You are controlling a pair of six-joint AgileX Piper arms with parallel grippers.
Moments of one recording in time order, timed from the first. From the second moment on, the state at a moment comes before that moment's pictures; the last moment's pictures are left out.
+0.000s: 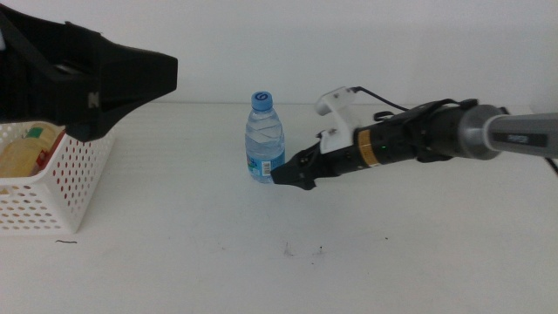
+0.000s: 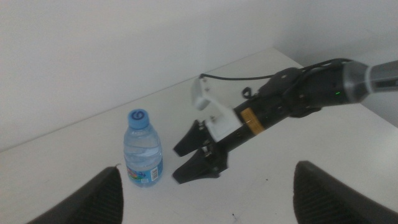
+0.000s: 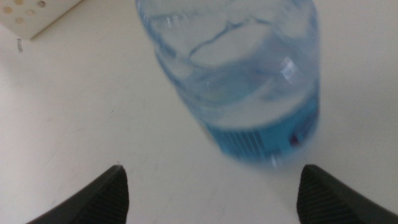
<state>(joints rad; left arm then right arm) -0.39 0.86 -1.09 -0.42 0.76 0.32 0.35 2.20 -1.47 -1.73 -0.71 1.59</state>
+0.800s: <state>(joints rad) -0.39 0.86 -1.09 -0.42 0.76 0.32 0.27 1.45 -1.09 -1.75 -0.65 1.85</state>
